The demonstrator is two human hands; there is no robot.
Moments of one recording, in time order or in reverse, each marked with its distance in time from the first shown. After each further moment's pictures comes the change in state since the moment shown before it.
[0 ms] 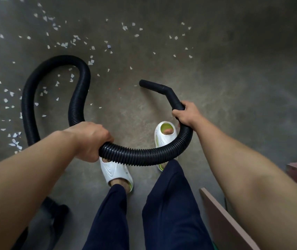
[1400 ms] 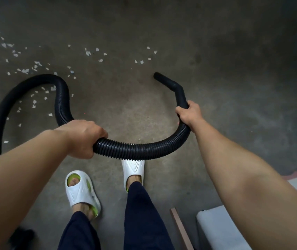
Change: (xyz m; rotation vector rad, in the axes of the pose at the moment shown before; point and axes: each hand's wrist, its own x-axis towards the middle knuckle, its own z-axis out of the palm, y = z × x) left_hand 0.126 0.059 -0.146 -0.007 0.072 -0.067; right_hand 0.103 0.002 -0.180 0.148 0.152 0.137
